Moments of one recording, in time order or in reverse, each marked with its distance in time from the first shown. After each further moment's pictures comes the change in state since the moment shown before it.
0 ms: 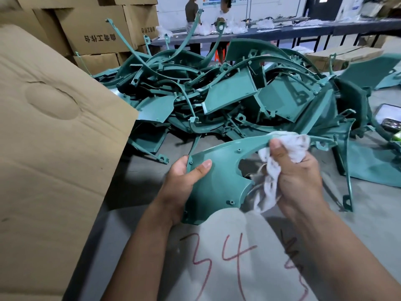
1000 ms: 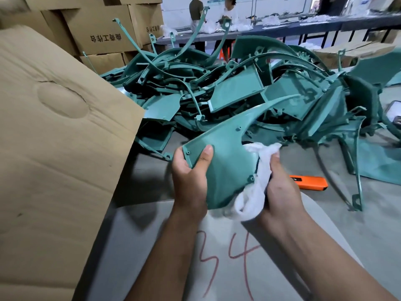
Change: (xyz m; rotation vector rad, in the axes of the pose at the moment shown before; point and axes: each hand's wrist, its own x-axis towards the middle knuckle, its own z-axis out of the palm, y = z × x) left_hand 0.004 -0.010 0.027 -0.020 0.358 0.330; right_hand -0.025 0.027 0.038 0.197 0.046 0.336
